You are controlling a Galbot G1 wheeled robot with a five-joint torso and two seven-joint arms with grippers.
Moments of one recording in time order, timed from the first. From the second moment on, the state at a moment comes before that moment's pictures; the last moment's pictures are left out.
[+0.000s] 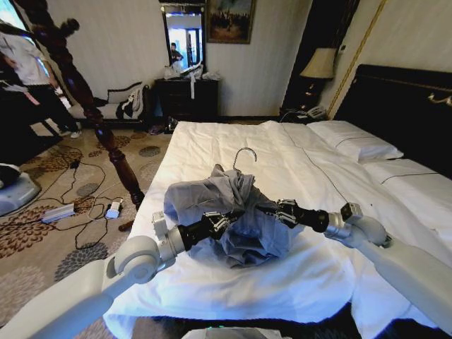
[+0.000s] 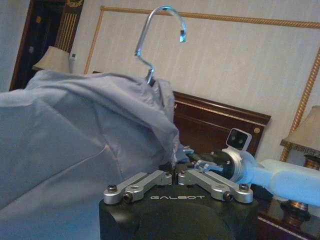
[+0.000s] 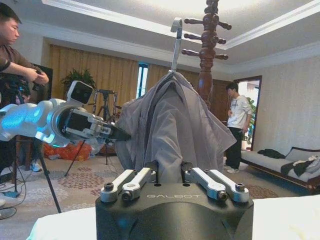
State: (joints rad) left arm 0.81 -0.63 0.13 -2.31 -1.17 0.19 0.10; right arm -1.14 0.46 0.39 1.90 1.03 0.20 -0.90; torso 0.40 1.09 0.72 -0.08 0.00
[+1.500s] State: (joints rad) left arm 0.92 -0.54 -0.08 -2.31 -0.88 -0.09 0.35; right arm -1.15 0.47 0.46 1.87 1.27 0.20 -0.88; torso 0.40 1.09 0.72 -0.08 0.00
